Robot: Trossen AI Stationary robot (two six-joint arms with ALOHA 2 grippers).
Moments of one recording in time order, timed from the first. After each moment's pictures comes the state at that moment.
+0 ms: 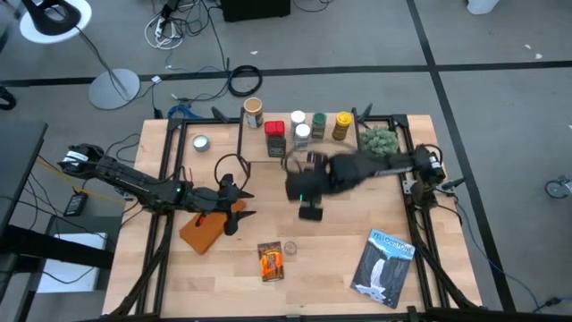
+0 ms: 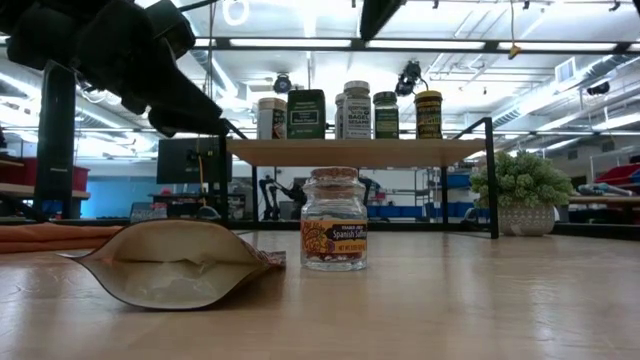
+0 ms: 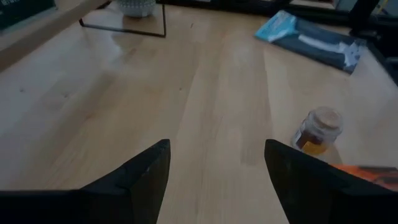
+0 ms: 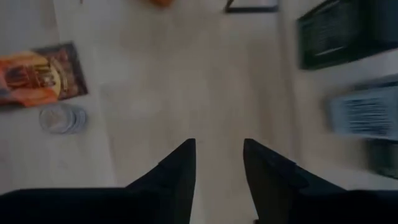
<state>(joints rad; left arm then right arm) -0.26 1.08 0.40 0.22 -0.34 -0.27 0.18 1.92 2.10 -1.41 0.35 0.24</state>
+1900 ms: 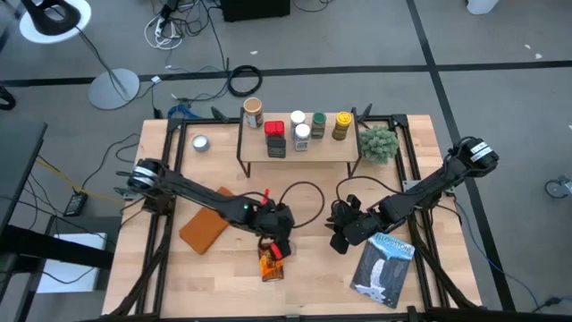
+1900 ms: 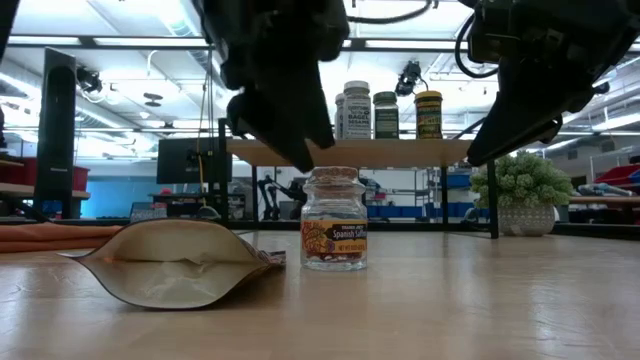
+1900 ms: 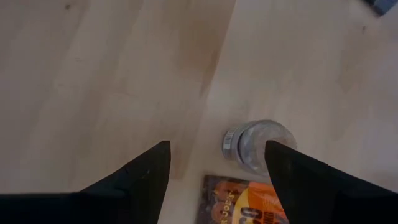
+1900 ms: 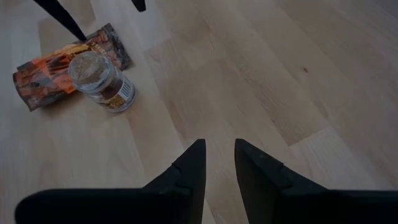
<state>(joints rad) -0.30 1.83 1.31 -0.50 -0.14 -0.61 0.50 1.42 0.75 -0.27 0.50 0.83</state>
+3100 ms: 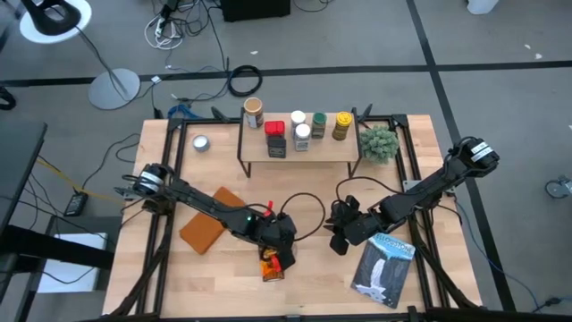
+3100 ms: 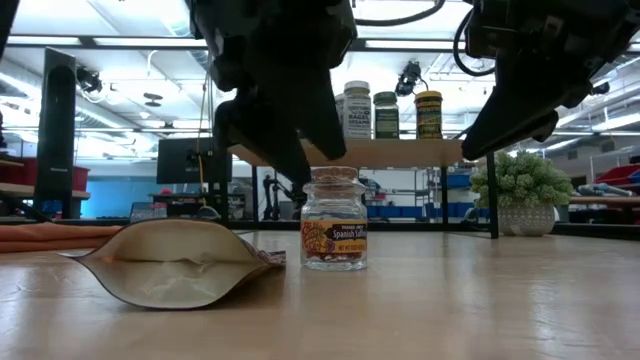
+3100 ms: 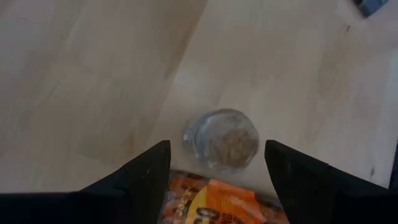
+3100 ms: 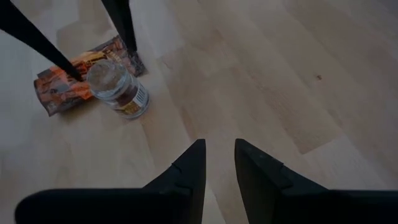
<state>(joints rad) -0.36 1.90 1.34 -0.46 -0.15 -0.77 0.50 1.42 0.75 -0.22 0.49 0.81</state>
